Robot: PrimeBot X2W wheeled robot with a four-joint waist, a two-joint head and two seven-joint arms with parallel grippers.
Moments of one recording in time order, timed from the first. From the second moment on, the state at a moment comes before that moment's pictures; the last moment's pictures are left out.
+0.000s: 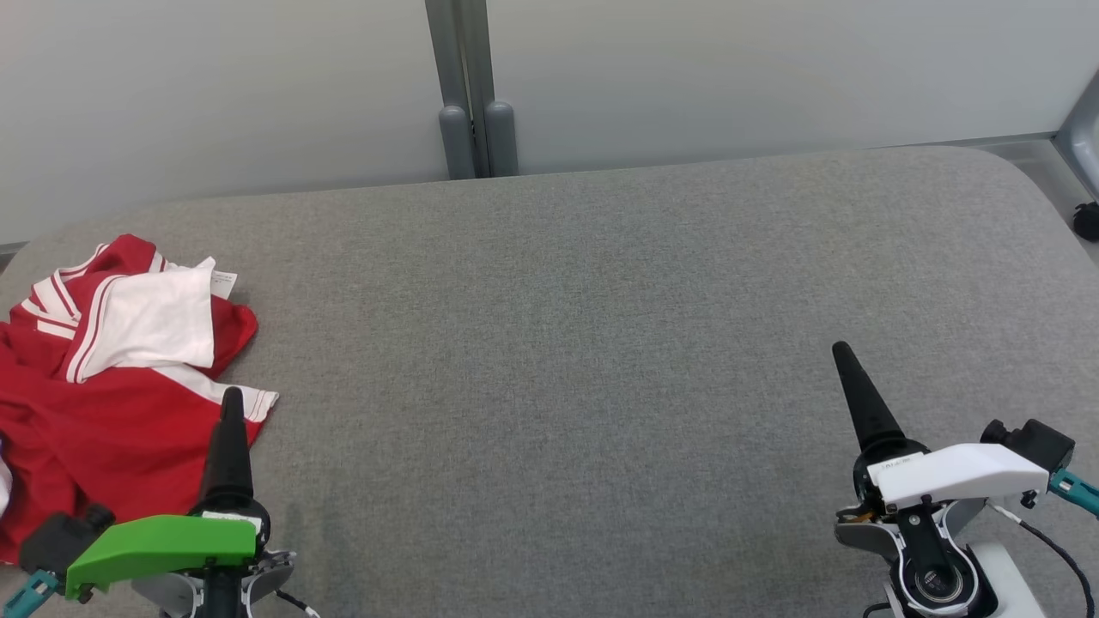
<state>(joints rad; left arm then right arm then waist) -0.07 0.04 0.08 0.22 -1.21 -0.12 -0.02 -0.10 -0.06 0.04 0.20 1.29 0.13 -0.02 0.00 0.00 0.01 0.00</state>
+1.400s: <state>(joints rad) -0.07 0.04 -0.03 0.14 -0.52 -0.03 -0.15 -0.14 -0.07 0.16 0.15 0.54 0.13 -0.15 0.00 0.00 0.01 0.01</state>
